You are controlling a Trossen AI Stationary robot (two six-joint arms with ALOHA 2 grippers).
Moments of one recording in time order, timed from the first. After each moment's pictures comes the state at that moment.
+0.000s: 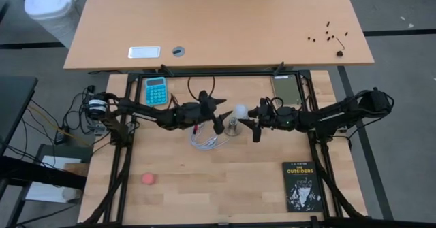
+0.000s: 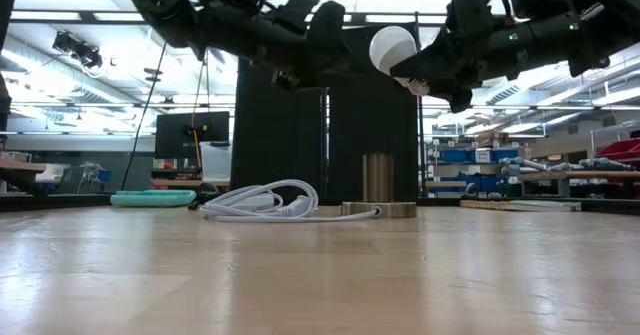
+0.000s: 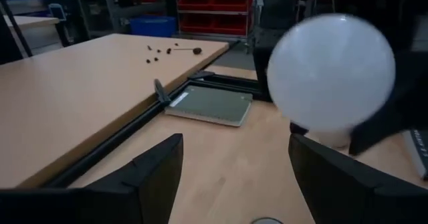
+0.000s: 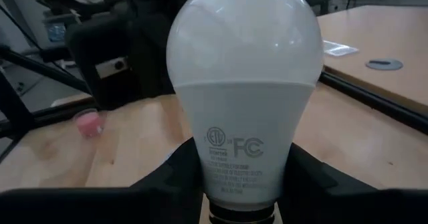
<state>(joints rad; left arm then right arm) 0.05 1.66 0.87 0.67 -0.39 -0.05 -0.01 1.25 0.37 0.74 0.25 0.22</state>
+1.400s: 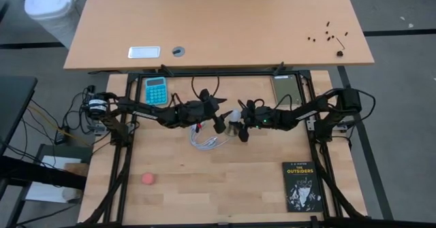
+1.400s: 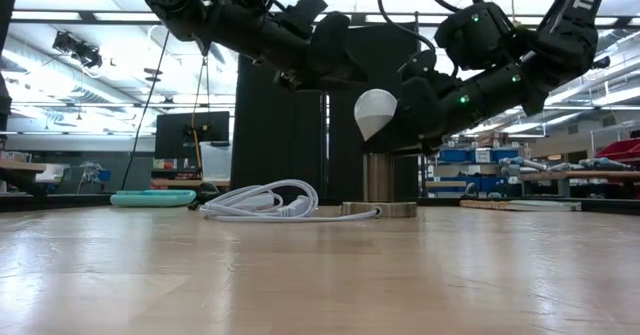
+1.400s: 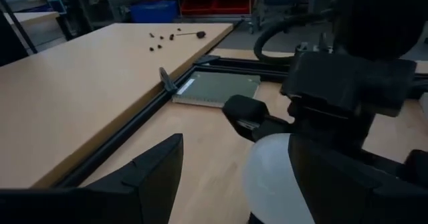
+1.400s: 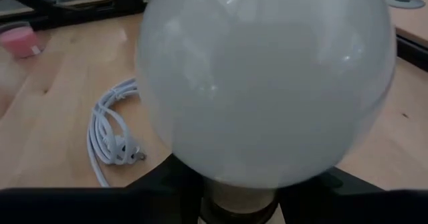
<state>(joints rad) 0.07 1.66 0.91 0.54 -0.39 0.00 -0.11 1.63 0.49 0.75 0.15 0.14</state>
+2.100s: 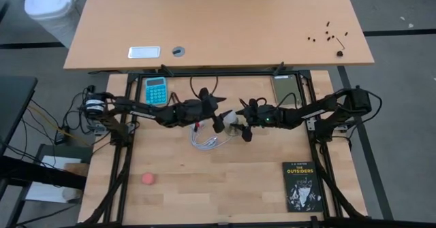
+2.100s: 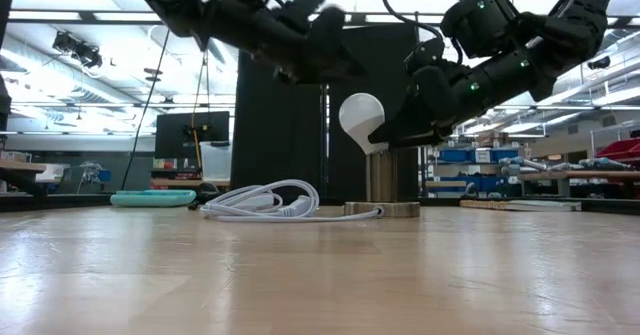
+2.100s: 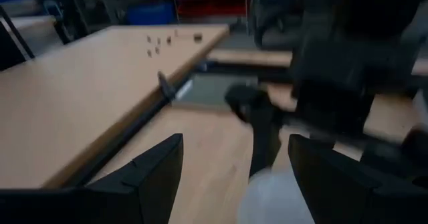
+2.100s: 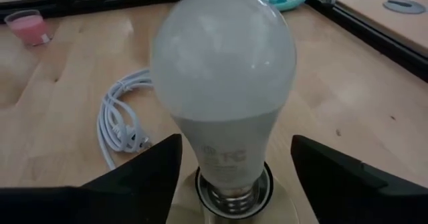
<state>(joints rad) 0.07 1.63 0.91 0.53 -0.37 0.02 -0.11 1.52 0.49 0.61 0.13 0.10</state>
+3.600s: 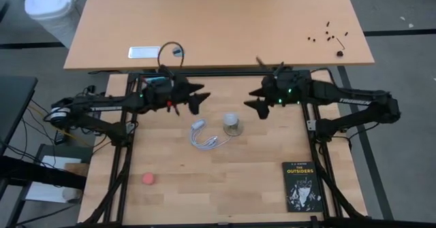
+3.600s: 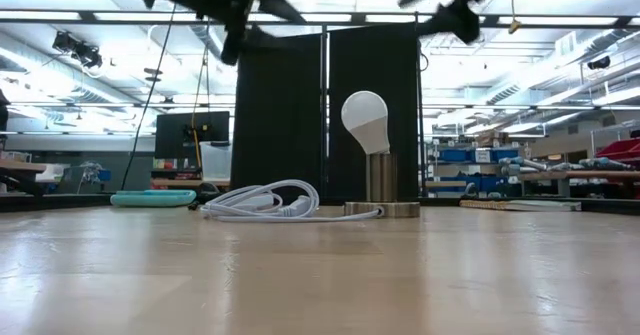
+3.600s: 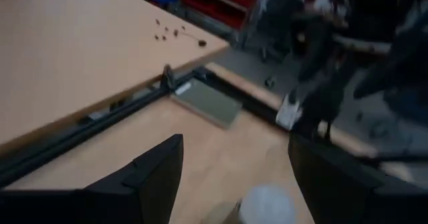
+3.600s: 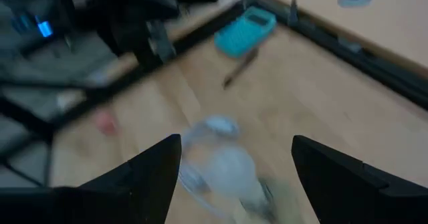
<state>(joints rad) 0.24 1.19 0.85 0.16 -0.17 -0.41 -0.18 1.10 1.06 -0.46 0.05 0.46</state>
